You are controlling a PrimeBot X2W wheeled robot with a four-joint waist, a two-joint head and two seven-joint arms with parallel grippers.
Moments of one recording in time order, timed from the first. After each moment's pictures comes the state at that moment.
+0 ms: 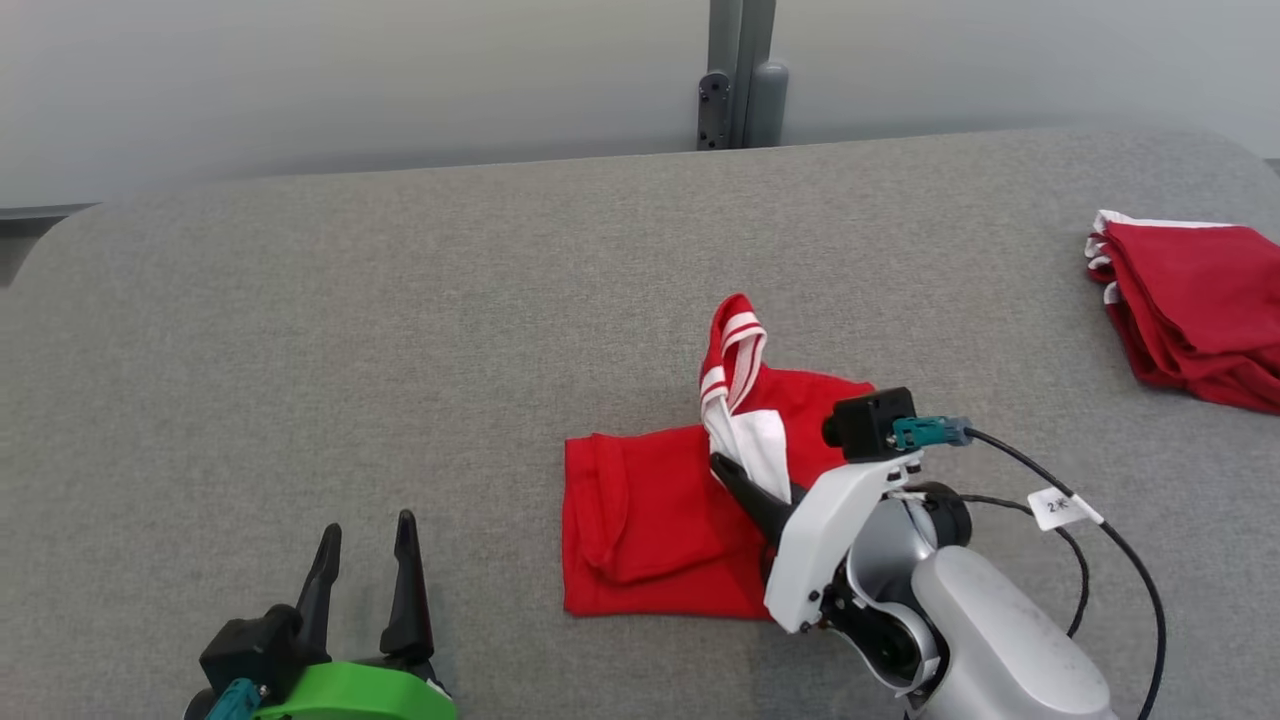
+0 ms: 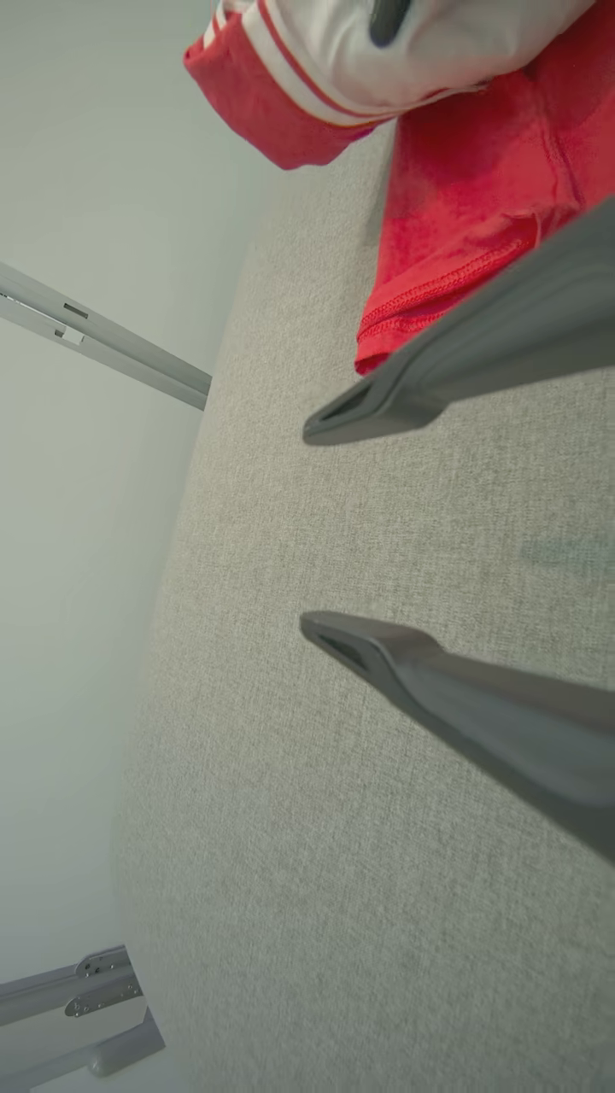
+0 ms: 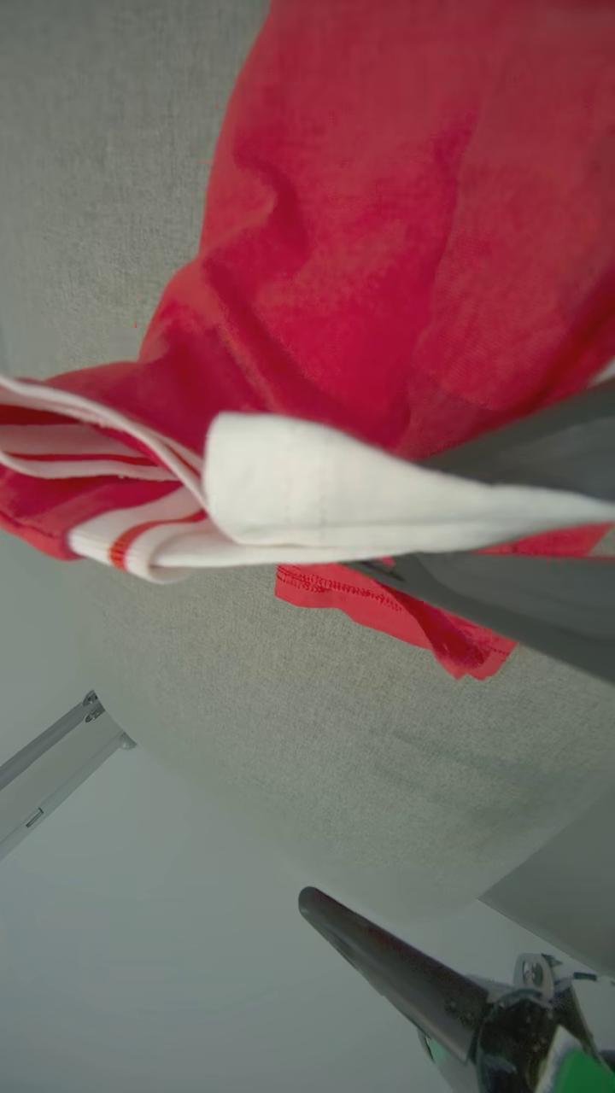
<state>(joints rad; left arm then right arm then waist) 0.03 0.07 -0.14 0.22 -0.40 -0.01 -0.26 -0.34 -0.08 0.47 0.30 0.62 0.13 0.25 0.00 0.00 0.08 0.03</state>
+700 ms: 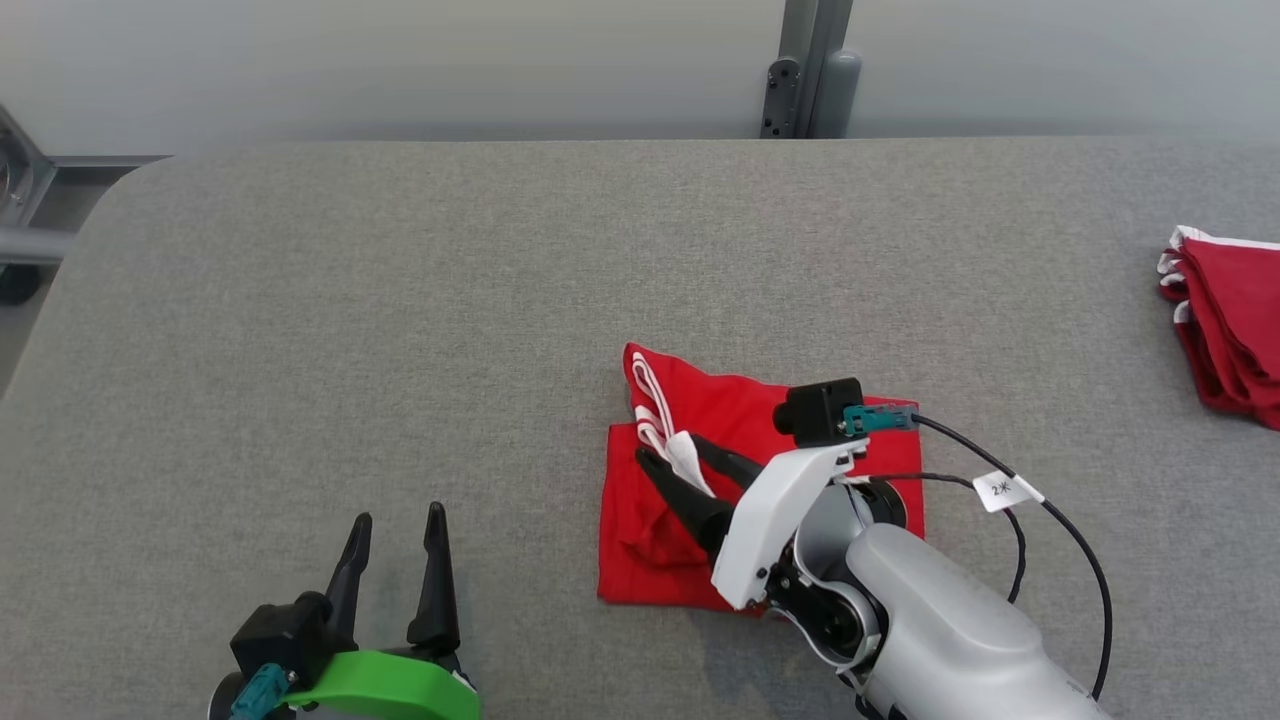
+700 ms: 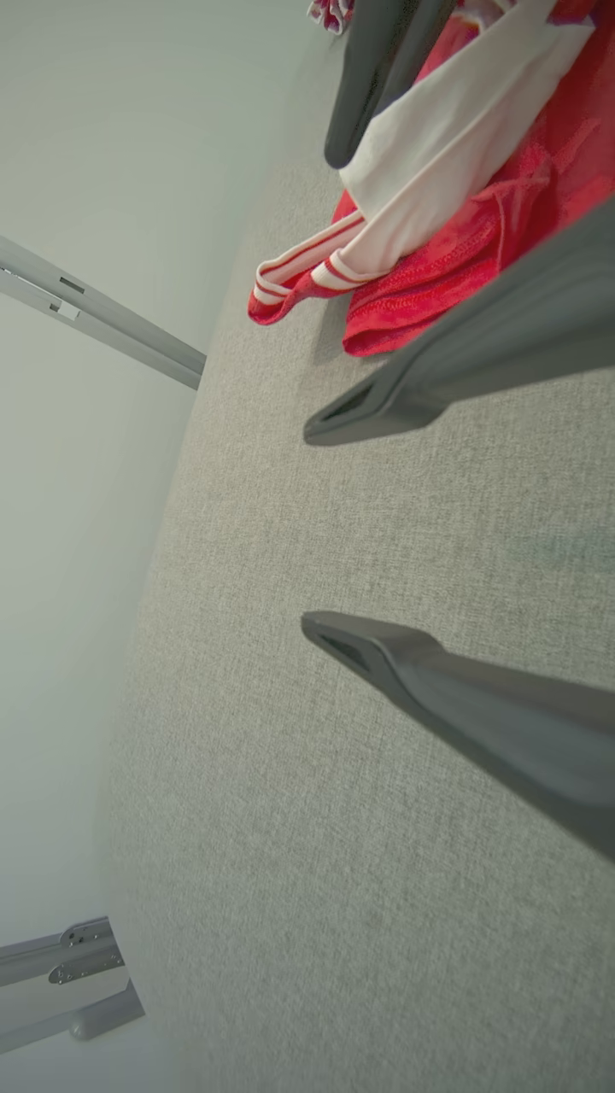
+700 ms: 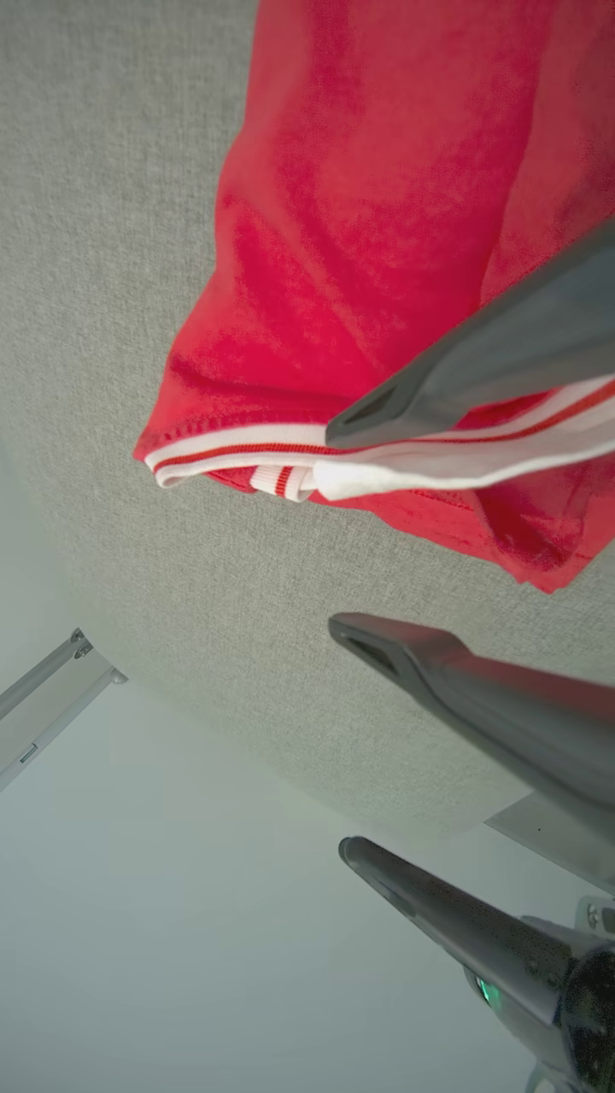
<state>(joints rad) 0.00 0.05 -0.19 0.24 -0.40 -0.01 -0.26 -0.52 -0.05 0.68 0.58 0.87 0.13 0.06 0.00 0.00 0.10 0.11</state>
